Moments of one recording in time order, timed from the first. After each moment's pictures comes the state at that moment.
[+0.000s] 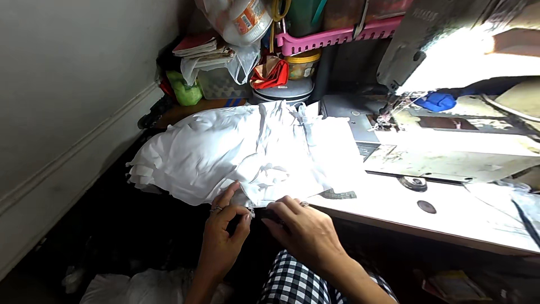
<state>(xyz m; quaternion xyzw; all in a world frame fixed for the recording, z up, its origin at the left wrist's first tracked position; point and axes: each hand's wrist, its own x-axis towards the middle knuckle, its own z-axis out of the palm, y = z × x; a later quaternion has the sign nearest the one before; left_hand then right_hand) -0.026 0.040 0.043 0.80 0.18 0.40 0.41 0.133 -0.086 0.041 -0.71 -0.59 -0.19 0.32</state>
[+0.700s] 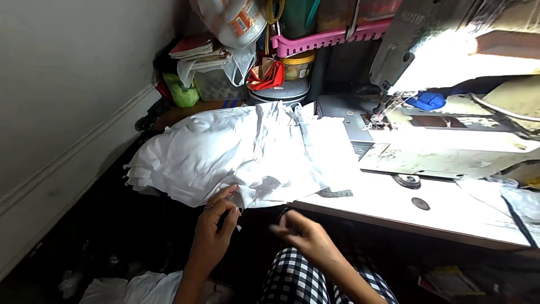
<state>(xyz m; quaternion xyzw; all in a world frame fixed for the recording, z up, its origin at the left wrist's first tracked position) -0.034 0.062 0.039 0.82 0.15 0.37 0.41 0.142 -0.115 0.010 -0.73 -0.44 0.26 0.45</state>
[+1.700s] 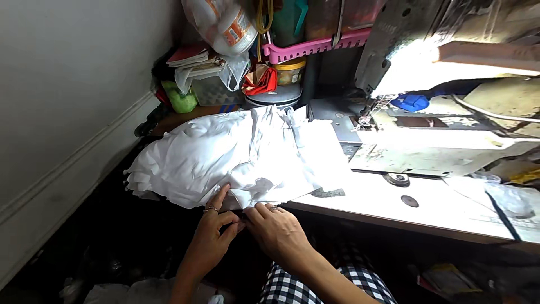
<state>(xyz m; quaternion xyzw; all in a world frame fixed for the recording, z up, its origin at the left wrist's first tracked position) -0.040 0.065 0.046 0.88 0.15 0.26 0.36 0.108 -0.065 0.034 -0.71 -0.63 -0.20 0.25</state>
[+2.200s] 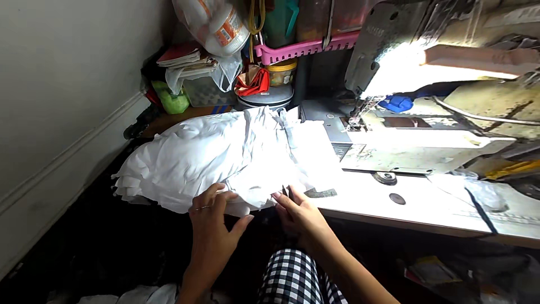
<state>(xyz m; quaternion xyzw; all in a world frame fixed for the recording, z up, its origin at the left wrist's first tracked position) -0.011 0.046 0.056 0.88 0.22 0.38 0.16 0.151 -0.087 0.056 -0.57 -0.14 0.38 0.71</state>
